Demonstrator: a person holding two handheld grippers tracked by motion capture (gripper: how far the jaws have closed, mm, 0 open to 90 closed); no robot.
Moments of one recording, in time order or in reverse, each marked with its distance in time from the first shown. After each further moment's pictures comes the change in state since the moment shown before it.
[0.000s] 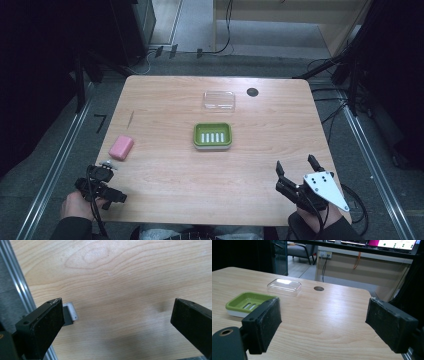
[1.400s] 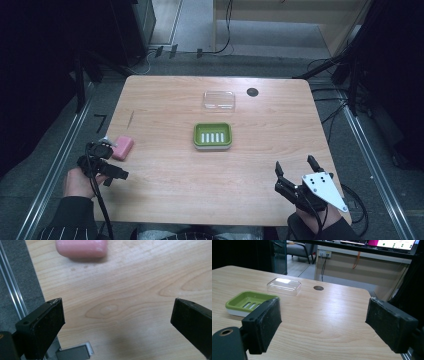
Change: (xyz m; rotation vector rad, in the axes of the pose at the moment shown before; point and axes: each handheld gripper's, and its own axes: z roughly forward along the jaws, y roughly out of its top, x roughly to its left) left arm 0.025 0.050 -0.022 -0.087 -0.063 -0.012; right arm 0.003 0.001 -0.001 0.006 -0.008 -0.009
